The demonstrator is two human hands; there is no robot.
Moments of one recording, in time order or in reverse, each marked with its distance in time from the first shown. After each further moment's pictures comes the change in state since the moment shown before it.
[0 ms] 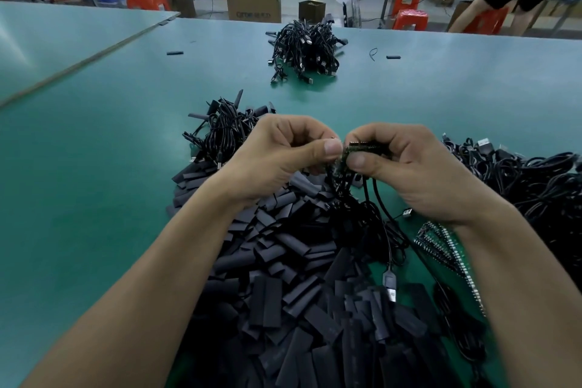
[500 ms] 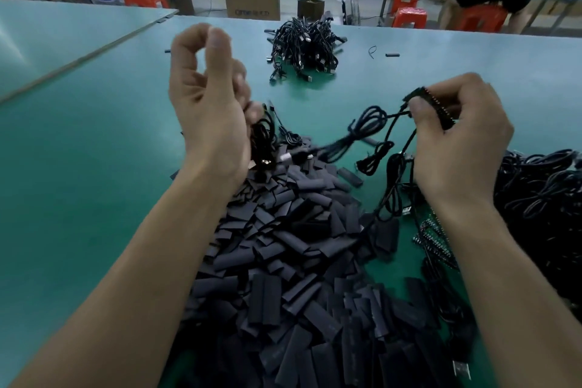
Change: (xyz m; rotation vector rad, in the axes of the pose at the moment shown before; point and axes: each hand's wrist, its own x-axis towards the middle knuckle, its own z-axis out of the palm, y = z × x) left_hand 0.005 0.033 -0.007 -0.233 0.740 0.273; right_hand 0.001 0.003 -0.003 -0.565 0.913 -0.023
